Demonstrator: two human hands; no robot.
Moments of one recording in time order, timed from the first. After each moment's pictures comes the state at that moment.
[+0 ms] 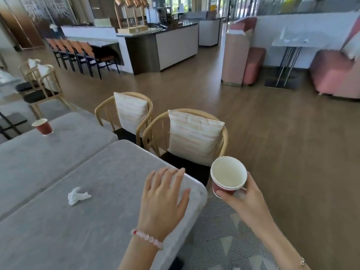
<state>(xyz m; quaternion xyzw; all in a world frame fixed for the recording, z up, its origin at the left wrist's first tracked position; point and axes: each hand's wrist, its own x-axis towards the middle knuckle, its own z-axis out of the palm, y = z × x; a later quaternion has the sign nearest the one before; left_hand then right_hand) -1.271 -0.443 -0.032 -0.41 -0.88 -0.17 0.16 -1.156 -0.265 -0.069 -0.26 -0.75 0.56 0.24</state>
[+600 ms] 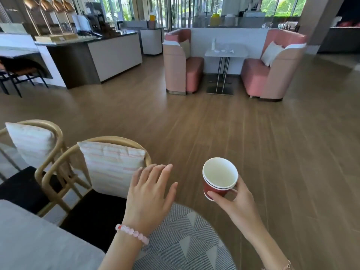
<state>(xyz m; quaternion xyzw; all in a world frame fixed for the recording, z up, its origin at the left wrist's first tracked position) -1.260 -0.110 -0.018 -0.53 -0.81 -0.21 0.16 -1.091 0.032 -0.062 -0.35 -0.72 0.50 0.33</state>
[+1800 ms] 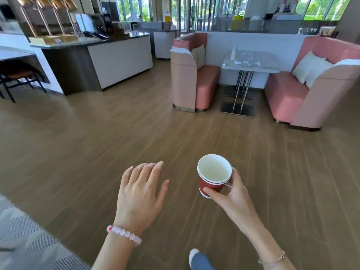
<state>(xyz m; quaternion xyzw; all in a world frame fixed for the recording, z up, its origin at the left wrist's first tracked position) -1.618 0.443 -0.034 -0.45 -0.84 -0.20 0.22 -1.468 0.616 -0.072 -0.29 -0.74 0.53 0.30</state>
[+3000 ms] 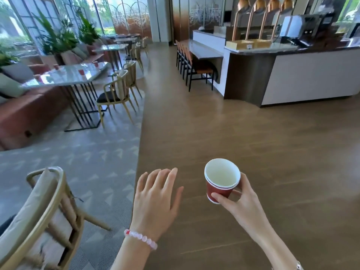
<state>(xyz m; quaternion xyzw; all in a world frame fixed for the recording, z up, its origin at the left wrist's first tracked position) -2.277 0.431 -0.026 -0.03 -0.96 -0.09 0.26 -2.323 0.643 -0.052 0.09 -0.79 0.60 0.01</state>
